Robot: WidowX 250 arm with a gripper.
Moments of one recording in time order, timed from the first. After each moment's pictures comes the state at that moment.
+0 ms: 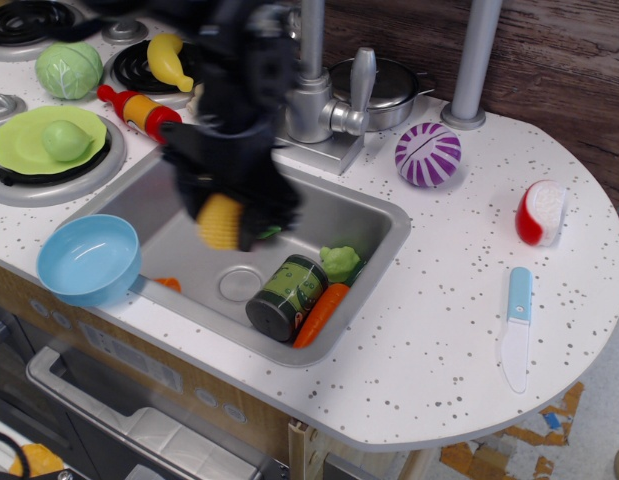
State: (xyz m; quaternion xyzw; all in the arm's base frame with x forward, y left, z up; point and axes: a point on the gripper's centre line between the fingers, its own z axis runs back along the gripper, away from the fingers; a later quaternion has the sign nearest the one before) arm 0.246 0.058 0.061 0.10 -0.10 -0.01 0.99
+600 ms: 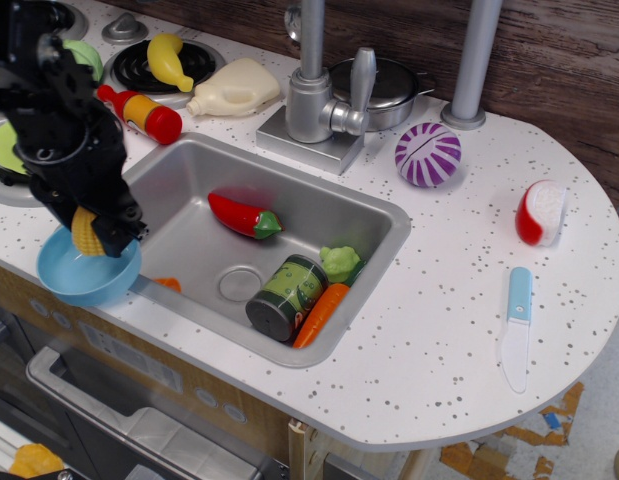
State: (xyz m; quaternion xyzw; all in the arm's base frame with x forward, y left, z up) arm 0.220 0.139 0.038 0.10 -0.13 -0.01 0.99
